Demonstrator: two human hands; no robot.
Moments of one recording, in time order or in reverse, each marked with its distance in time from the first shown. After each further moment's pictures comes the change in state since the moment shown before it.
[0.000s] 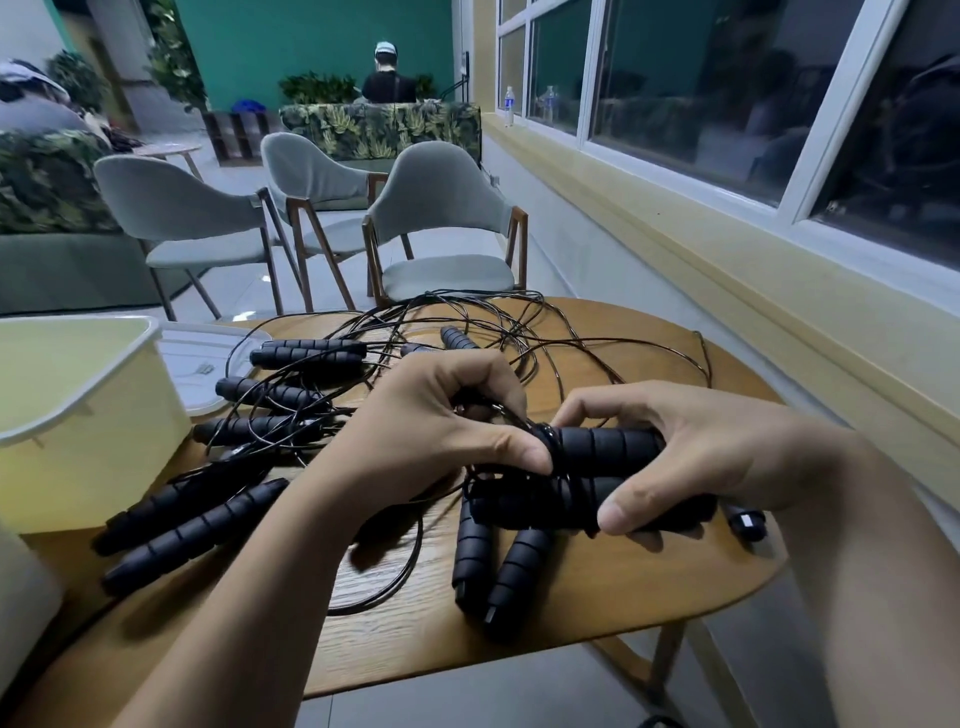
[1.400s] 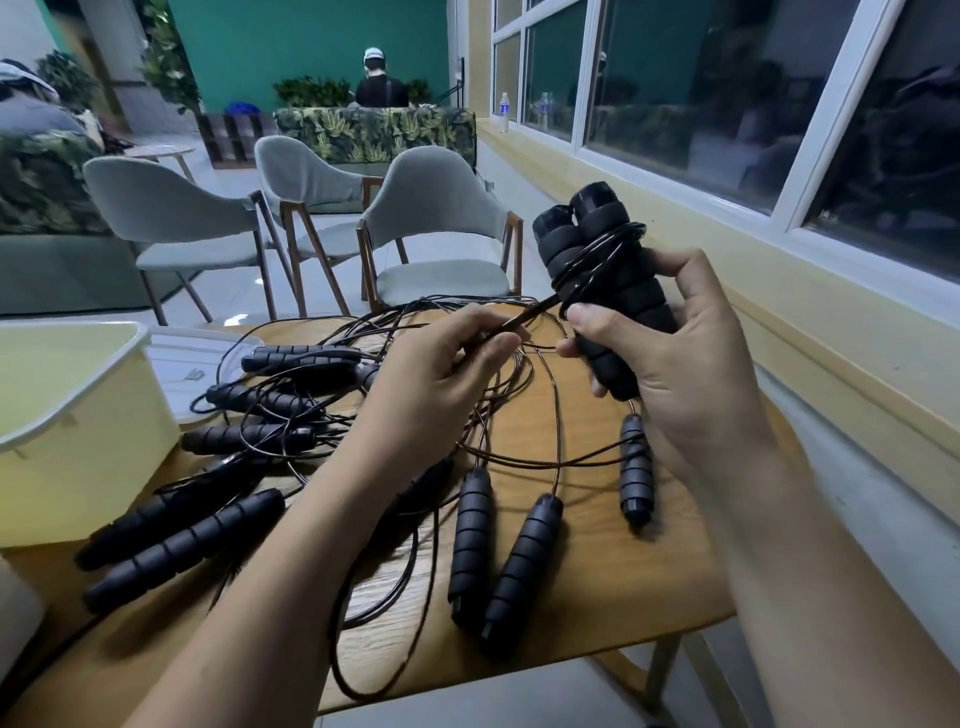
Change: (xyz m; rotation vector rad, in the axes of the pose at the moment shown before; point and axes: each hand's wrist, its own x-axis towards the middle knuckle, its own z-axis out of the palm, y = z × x) left_hand 0.034 -0.024 0.000 0.336 0.313 0.085; right_hand 0.051 -0.003 0.011 0.352 1.020 -0.552
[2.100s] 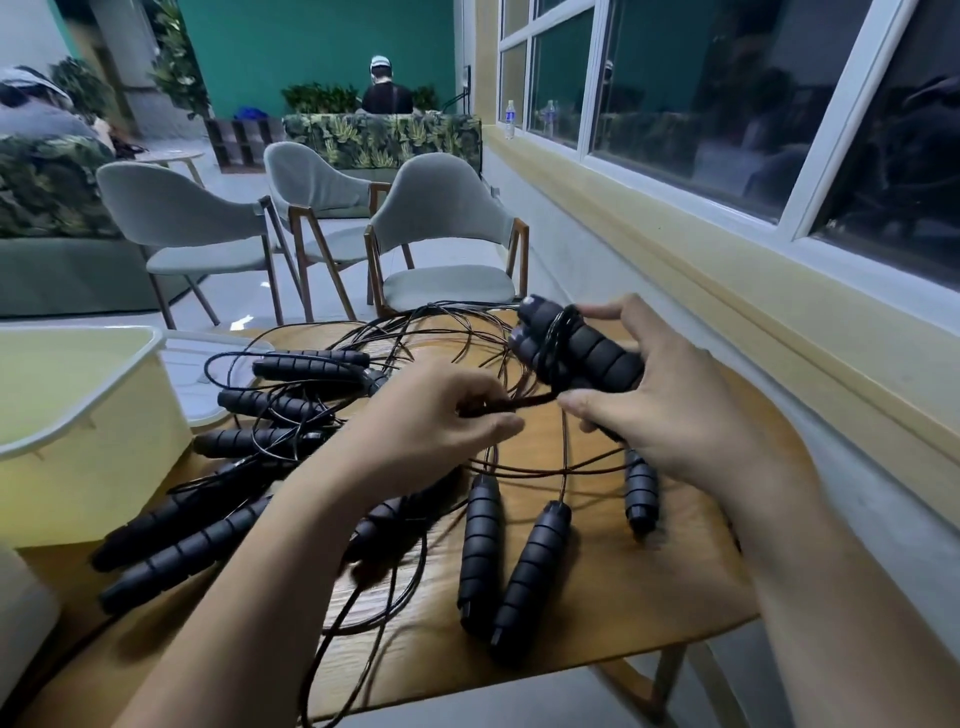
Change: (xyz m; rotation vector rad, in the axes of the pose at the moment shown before) left_hand -0.011 0.008 -0.026 0.232 -0.325 -0.115; right_hand -0.006 -0.006 -0.011 -0.777 -0.212 0.050
